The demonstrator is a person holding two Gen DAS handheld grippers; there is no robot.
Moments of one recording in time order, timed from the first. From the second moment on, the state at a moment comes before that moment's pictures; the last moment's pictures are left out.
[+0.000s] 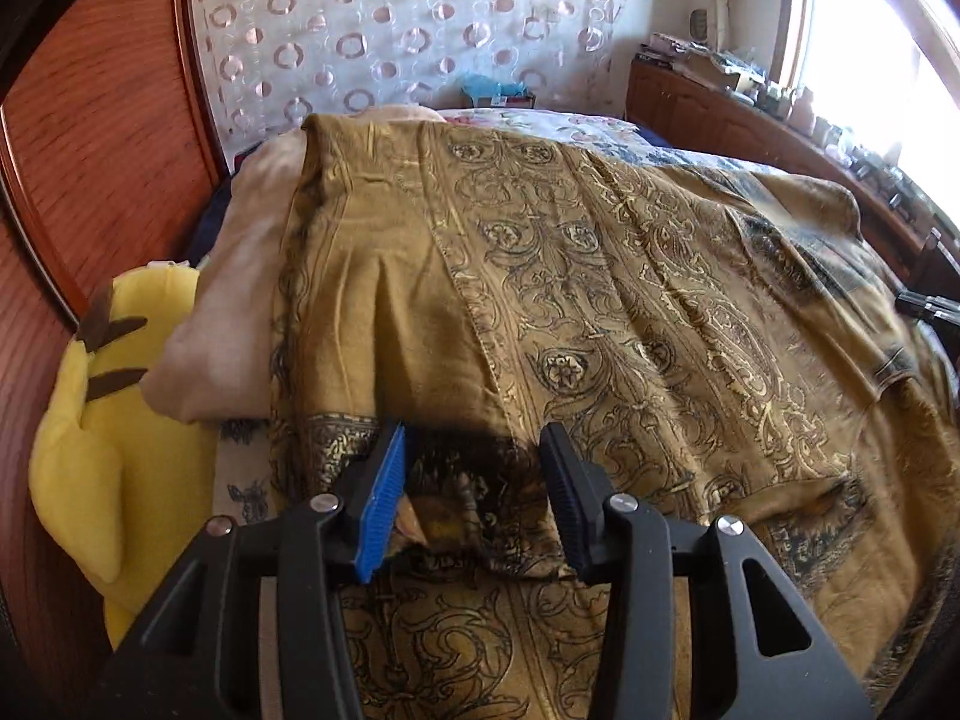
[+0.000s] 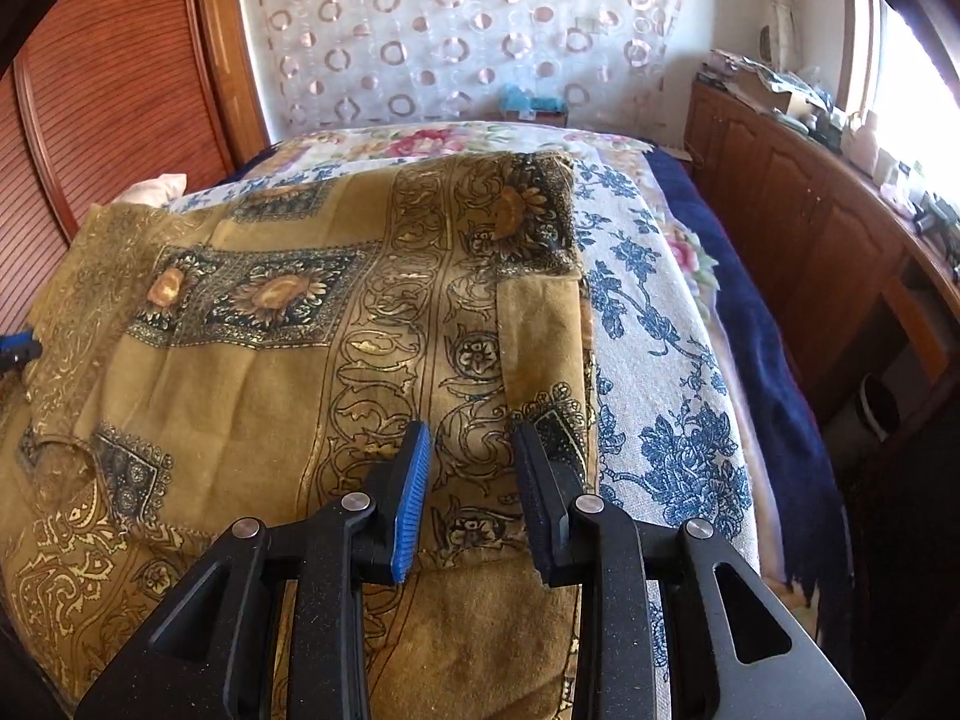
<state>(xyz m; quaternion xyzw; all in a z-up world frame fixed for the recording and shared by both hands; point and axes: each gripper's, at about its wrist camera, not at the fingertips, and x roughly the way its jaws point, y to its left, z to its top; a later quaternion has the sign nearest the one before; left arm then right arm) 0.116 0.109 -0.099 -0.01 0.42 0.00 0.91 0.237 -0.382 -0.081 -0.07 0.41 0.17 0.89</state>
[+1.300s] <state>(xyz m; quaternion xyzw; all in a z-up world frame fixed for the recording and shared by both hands) 0.088 0.147 -0.081 -0.07 0.39 0.02 0.92 0.232 -0.374 -0.088 -0.09 0.41 0.16 0.90</state>
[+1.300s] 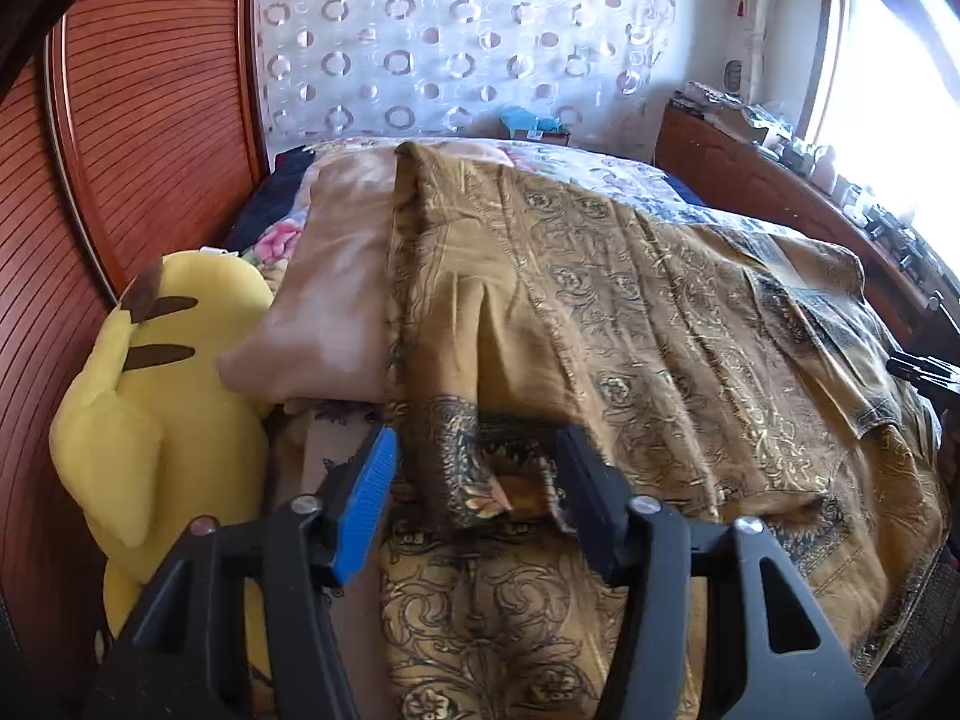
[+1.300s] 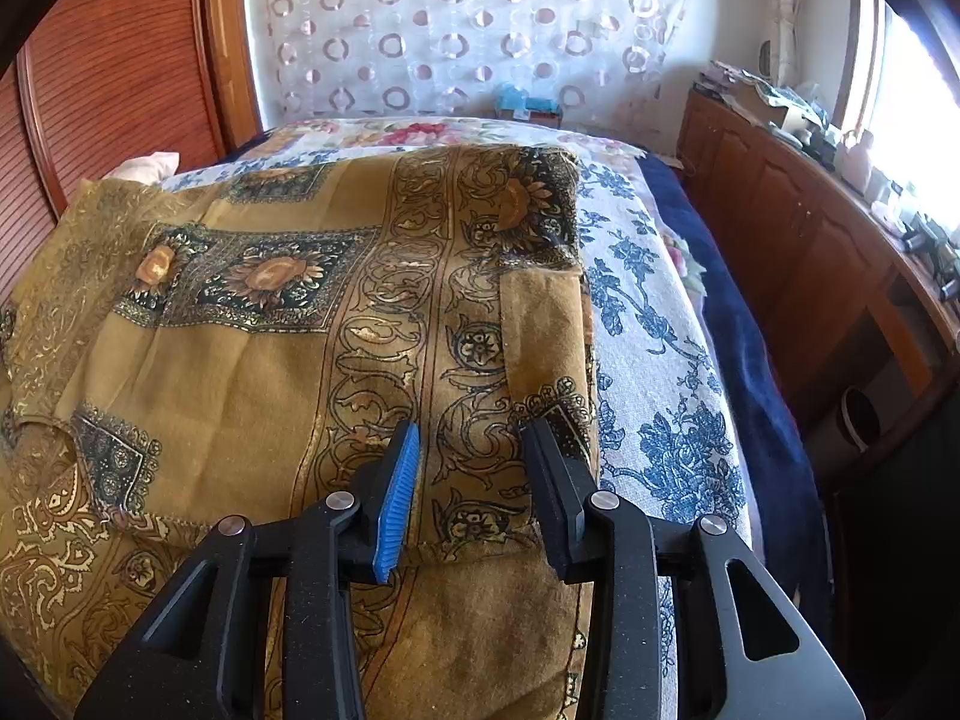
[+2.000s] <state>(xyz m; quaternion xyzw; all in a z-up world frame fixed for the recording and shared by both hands) 0.090 0.154 -0.103 -0.06 0.41 0.03 0.91 0.227 -0.379 -0.085 -0.08 0.41 0.15 0.90</state>
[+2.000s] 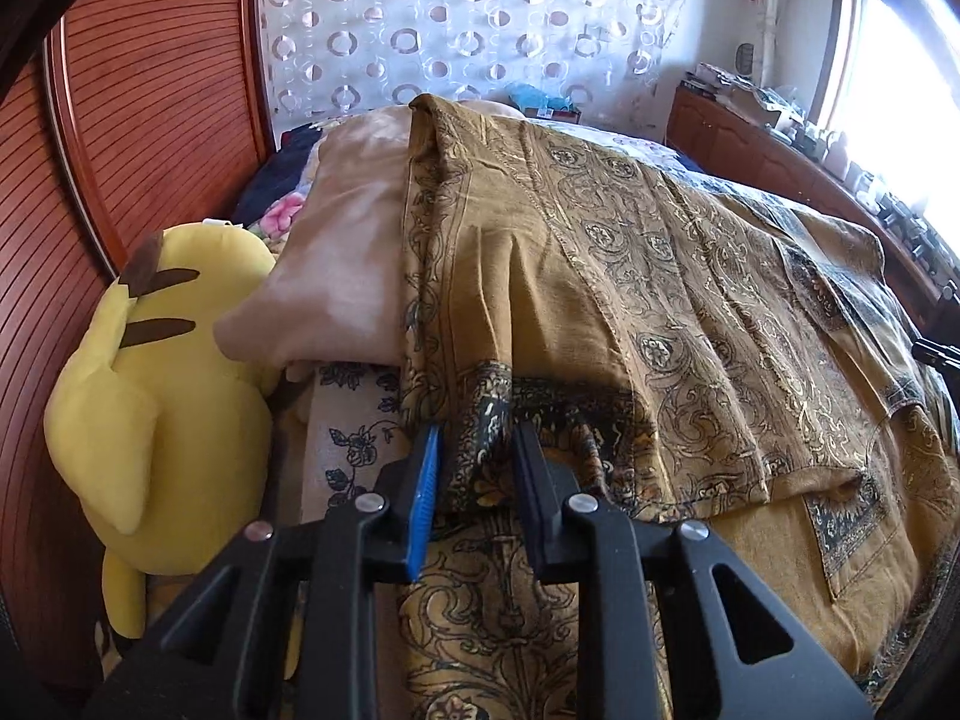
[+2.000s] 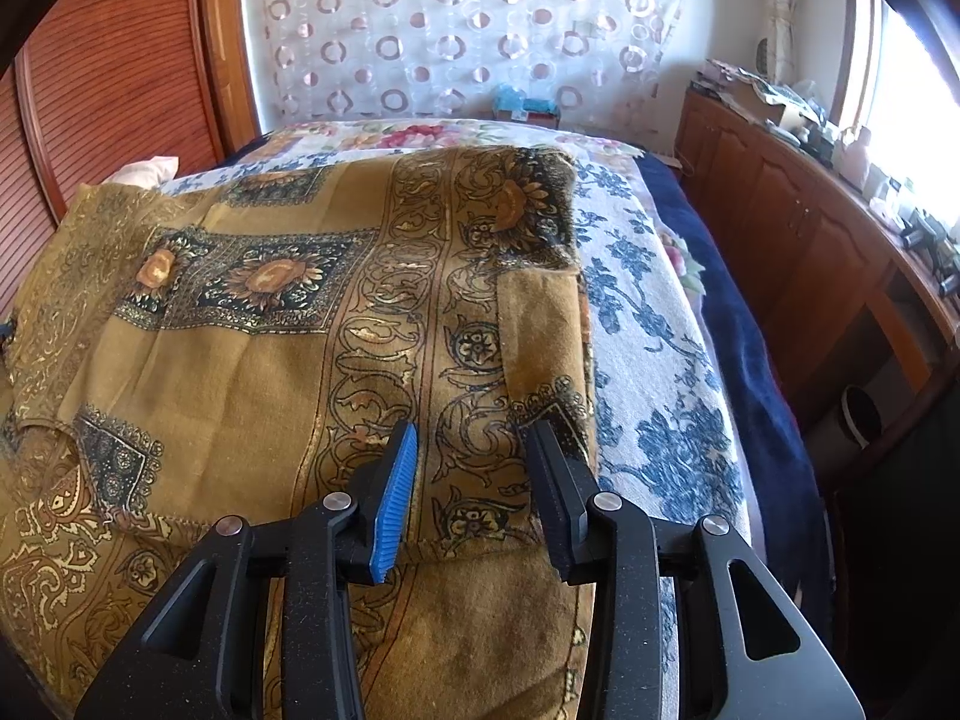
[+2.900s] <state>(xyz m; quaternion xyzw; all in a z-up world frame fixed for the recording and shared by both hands) 0.060 0.117 -0.024 -0.06 0.31 -0.01 0.95 0.227 -0.413 -0.076 -0.03 0.42 0.15 0.89</state>
